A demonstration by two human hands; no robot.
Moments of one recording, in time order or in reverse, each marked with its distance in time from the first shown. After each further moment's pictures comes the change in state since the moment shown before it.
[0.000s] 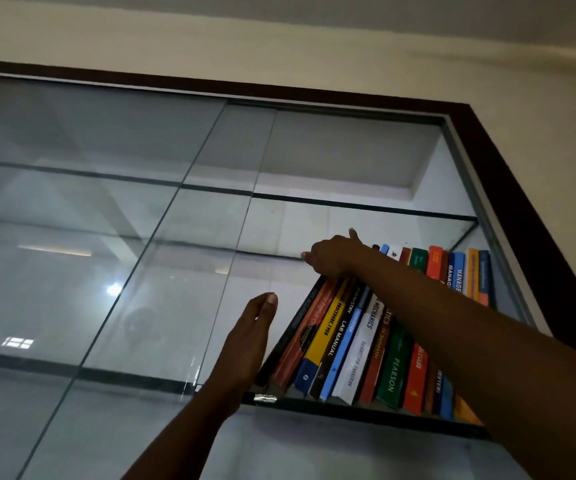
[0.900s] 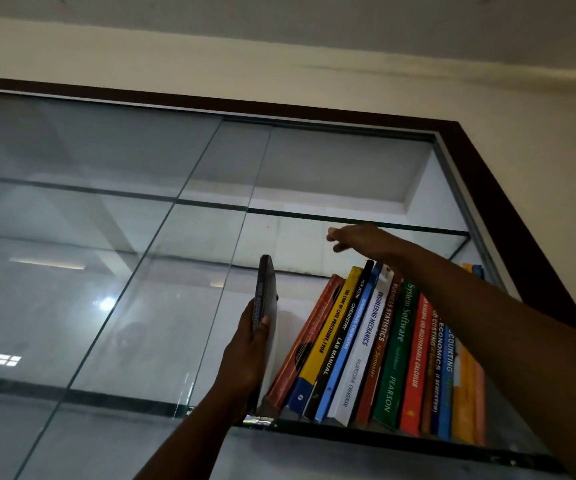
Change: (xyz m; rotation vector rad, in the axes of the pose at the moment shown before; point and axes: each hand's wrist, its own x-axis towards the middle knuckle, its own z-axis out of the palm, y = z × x) left_hand 0.021 -0.015 0.007 0.010 0.020 0.072; right_hand -0.020 0.057 -0.018 0.894 0.189 -0.021
